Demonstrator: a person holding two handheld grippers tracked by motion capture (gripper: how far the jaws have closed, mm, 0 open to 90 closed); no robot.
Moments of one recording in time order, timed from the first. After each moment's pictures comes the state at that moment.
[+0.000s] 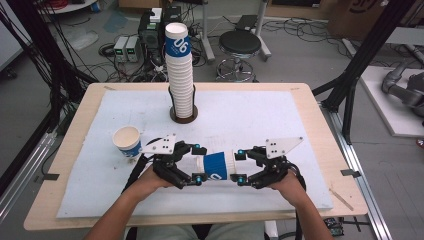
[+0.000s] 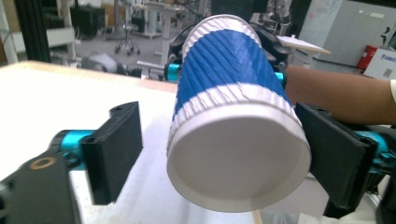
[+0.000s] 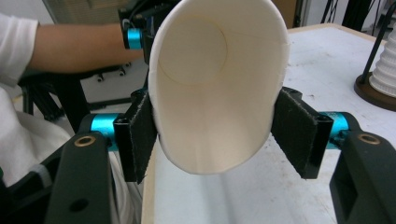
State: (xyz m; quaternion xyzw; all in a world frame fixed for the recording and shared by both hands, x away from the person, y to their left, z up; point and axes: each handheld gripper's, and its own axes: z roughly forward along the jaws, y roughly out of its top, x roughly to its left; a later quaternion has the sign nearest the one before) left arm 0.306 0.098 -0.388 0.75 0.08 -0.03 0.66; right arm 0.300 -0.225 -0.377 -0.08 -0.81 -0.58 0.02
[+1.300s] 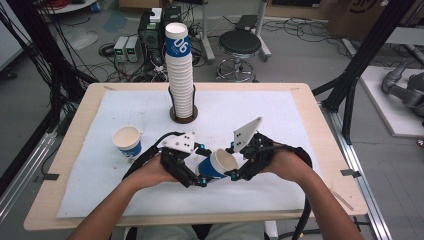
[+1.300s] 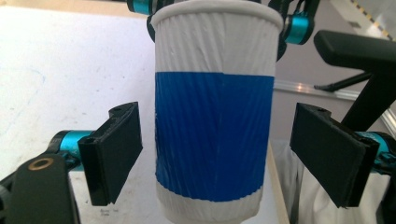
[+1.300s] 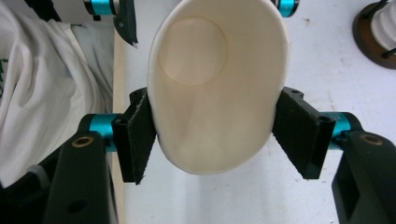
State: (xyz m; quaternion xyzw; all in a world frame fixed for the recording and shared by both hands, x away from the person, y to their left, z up) left arm 0.314 0.071 -0.362 0.86 0.05 -0.02 0.50; right arm 0.311 -0.168 -0.309 -0.01 -0.96 -0.29 -0.05
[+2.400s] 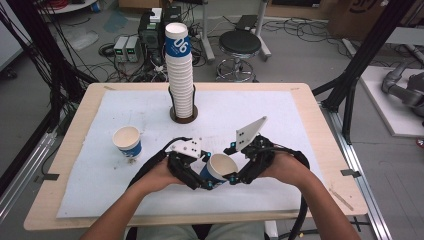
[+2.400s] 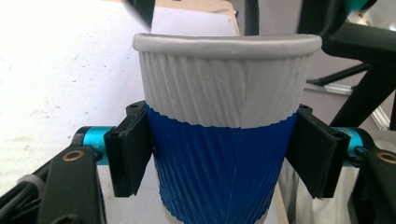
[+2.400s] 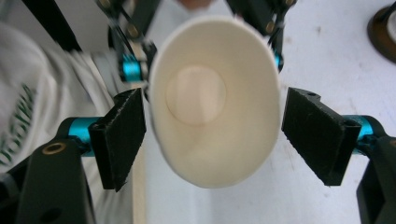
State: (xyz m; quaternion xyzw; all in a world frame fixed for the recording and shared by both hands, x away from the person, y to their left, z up) left arm 0.314 0.061 -0.384 0.86 0.05 -0.04 0.51; right arm 0.309 -0.175 -0.313 -0.05 -0.93 -0.36 -0.01
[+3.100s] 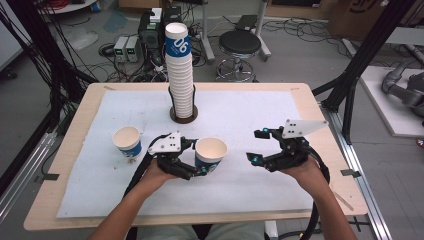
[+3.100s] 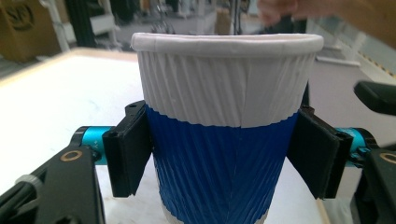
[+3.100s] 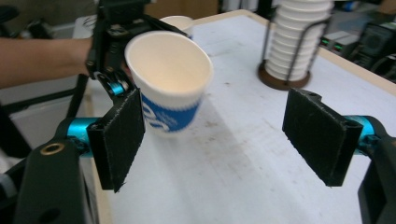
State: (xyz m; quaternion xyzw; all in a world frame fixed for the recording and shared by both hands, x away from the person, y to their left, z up) left arm 0.324 0.096 -0.400 0.76 0.10 0.05 0.64; right arm 0.301 -0.258 -0.321 -0.20 -0.82 -0.53 -0.09
